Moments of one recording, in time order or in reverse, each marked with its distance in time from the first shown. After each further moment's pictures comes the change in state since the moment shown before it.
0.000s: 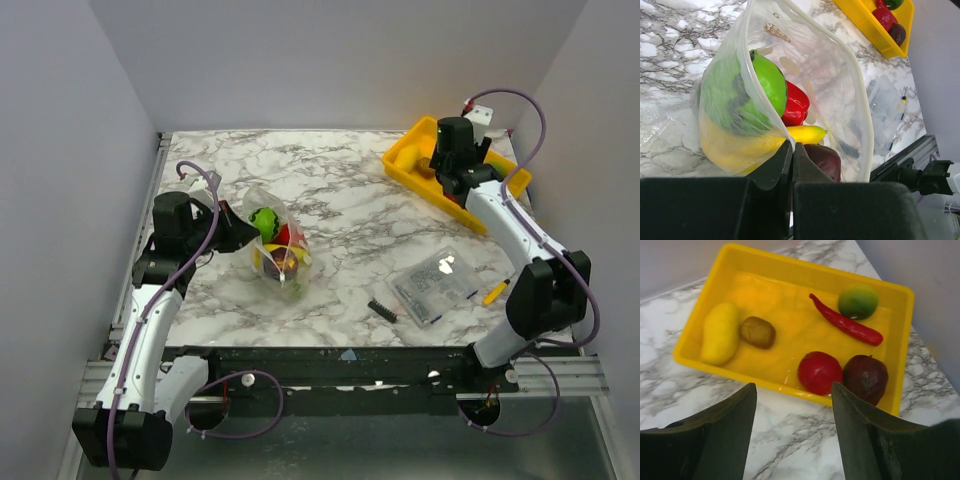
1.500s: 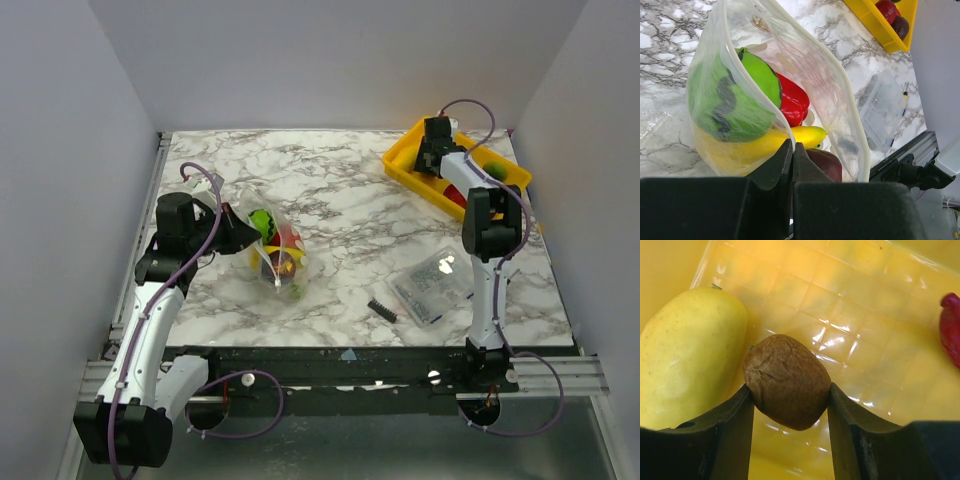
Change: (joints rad) left arm 0.000 0.015 -0.025 0.011 0.014 0.004; right arm -0.202 0.795 0.526 -0.026 -0.340 -0.047
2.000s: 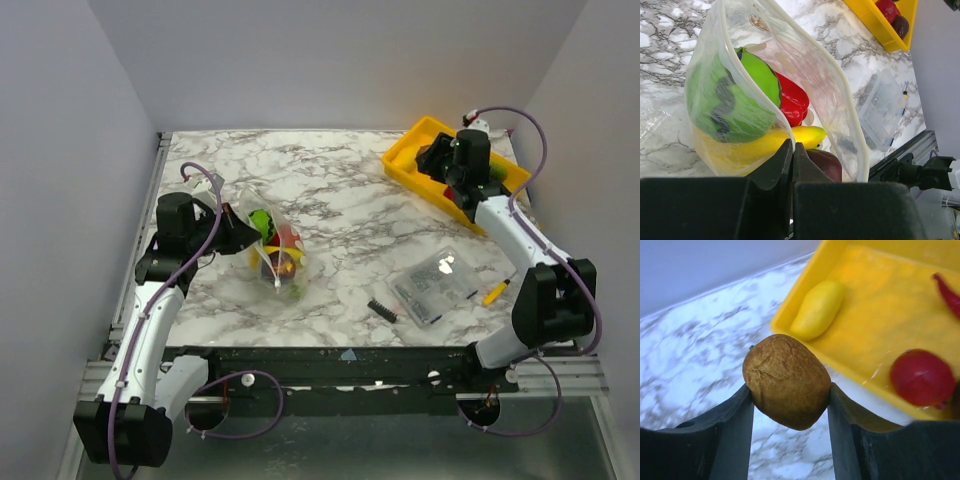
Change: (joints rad) left arm 0.000 0.006 0.000 0.000 0.004 0.000; right arm 0.029 -0.770 -0.660 0.263 -0.213 0.142
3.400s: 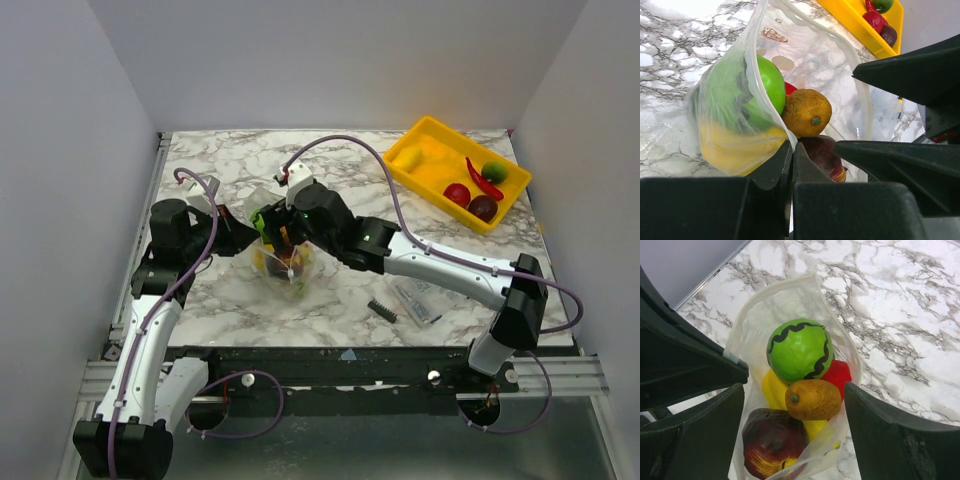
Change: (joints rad) left arm 0.003 -0.086 -0.025 0.038 0.003 0.000; right arm 0.960 0.091 0.253 -0.125 0.219 -0.194
